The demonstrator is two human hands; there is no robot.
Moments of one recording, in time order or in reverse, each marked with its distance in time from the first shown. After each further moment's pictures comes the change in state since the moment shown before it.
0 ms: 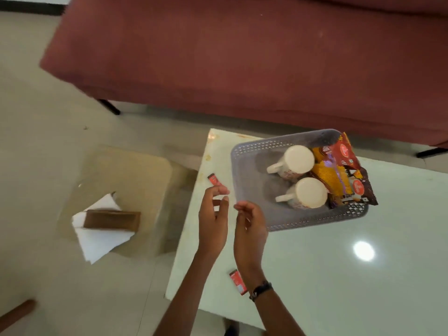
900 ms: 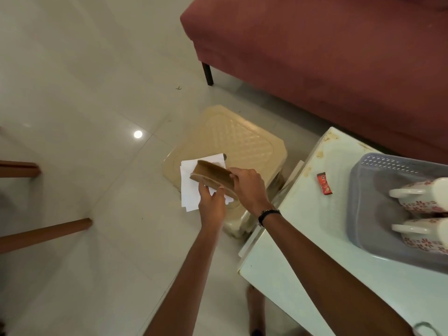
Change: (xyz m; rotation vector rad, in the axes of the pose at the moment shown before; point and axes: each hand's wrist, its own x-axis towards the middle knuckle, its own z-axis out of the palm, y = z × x) left_hand 0.008 -0.112 -0.227 -0.413 0.469 -0.481; right_hand -0.062 0.005 0.241 -0.818 -0.805 -0.617
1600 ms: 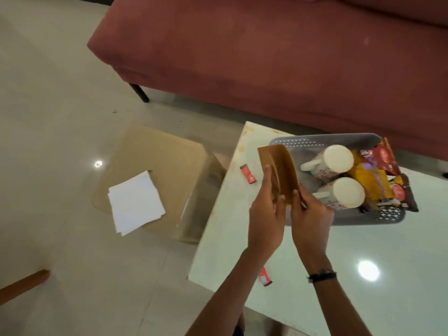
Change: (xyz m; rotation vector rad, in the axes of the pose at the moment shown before) left_hand -0.165 -0.021 0.193 0.525 -0.589 0.587; right_hand -0.172 0.150 -0.155 0.084 0.797 0.336
